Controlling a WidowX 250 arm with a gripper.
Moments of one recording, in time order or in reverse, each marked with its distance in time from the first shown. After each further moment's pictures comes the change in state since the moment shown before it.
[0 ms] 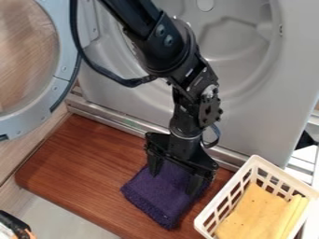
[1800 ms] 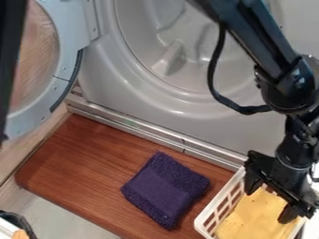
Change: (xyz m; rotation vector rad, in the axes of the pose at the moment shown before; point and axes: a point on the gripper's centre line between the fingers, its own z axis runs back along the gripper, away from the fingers) arm 0.037 -0.134 -0.006 -0.090 -0.079 -0.379
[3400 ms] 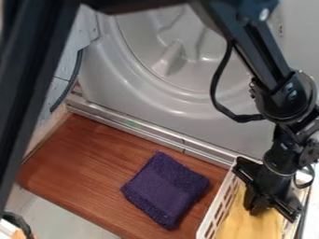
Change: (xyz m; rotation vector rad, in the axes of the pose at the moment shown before) arm -0.005 0.014 -0.020 0.037 0.046 -0.003
